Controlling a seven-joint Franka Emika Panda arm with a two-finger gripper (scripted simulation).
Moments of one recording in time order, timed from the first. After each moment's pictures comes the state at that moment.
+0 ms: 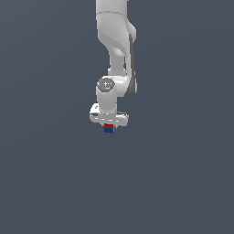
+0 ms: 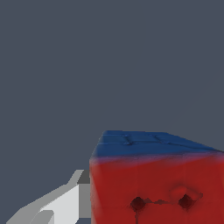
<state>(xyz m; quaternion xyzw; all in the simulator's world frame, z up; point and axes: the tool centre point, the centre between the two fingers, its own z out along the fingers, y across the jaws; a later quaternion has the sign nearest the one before) -0.083 -0.043 0.041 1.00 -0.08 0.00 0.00</state>
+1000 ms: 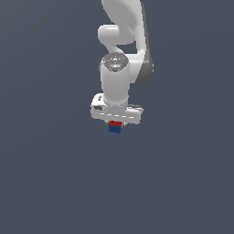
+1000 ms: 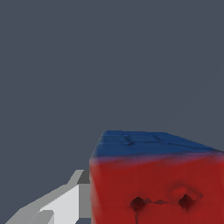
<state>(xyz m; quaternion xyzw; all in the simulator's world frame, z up) -0.007 -0.005 0.169 1.00 -0.08 0.00 0.00</state>
